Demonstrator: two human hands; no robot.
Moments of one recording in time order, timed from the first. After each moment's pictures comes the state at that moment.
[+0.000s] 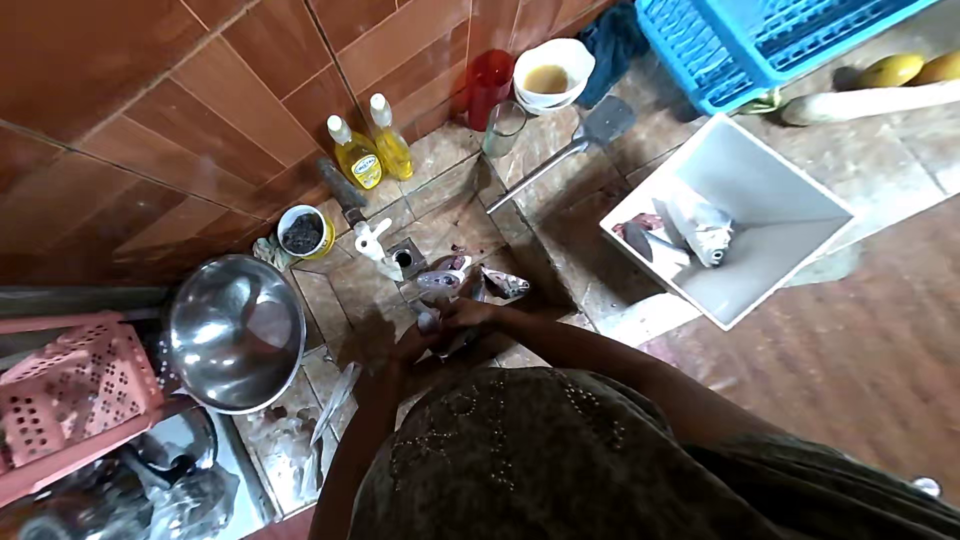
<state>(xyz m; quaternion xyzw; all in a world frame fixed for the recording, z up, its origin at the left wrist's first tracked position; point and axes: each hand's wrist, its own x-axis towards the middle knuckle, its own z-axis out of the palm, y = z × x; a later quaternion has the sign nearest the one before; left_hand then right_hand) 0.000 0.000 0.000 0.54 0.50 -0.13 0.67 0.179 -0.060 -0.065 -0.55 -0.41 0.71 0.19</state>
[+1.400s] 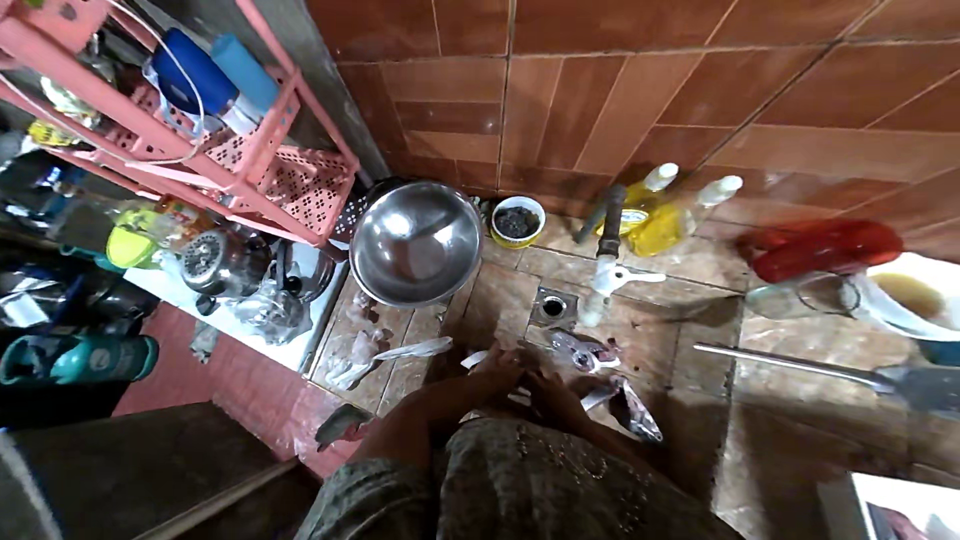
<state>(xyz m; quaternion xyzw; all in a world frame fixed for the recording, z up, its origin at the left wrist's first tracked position) -0.050 -0.013 -0.054 0.88 0.32 -0.27 0.24 0.119 -0.060 -0.077 -0.58 -0.70 0.39 -0.12</state>
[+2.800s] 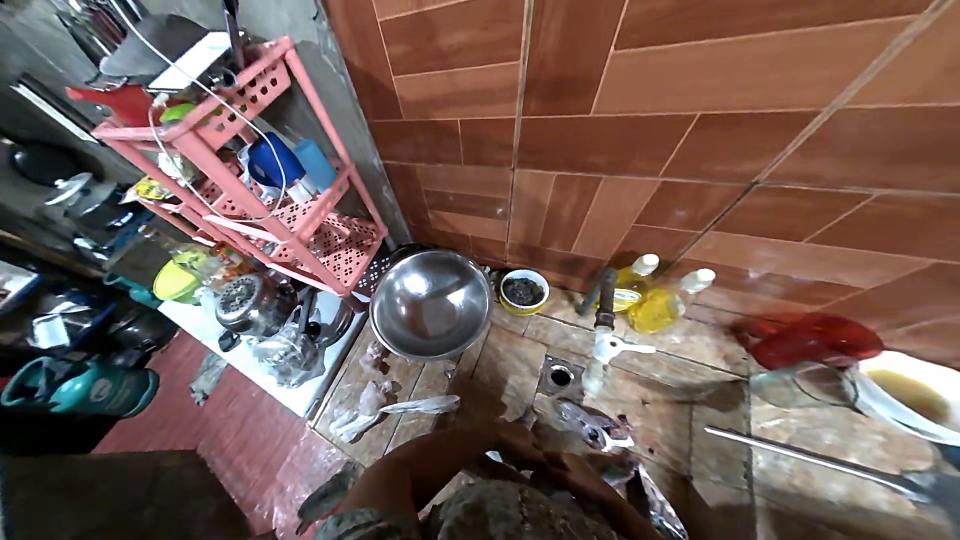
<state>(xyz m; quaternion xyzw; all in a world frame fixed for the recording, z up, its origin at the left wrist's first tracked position) -0.040 0.012 0.007 0.70 0.38 -0.25 0.55 0.151 -0.052 -0.054 -0.52 -0.58 0.62 0.01</state>
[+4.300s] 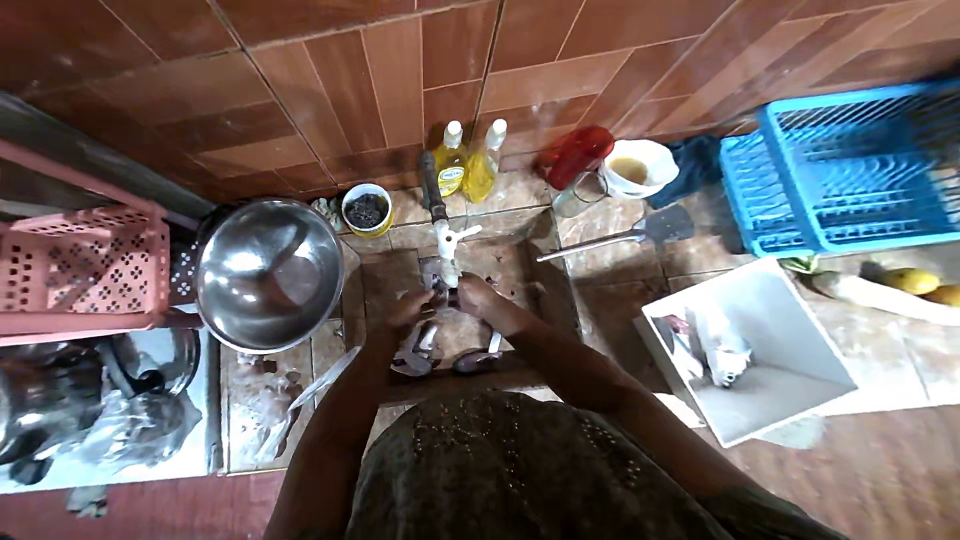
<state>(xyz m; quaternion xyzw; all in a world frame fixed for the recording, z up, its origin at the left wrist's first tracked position) -0.018 0.078 -0.021 0.37 0.48 0.11 0.78 0.162 0.036 -0.045 -0.59 -0.17 0.68 0.40</state>
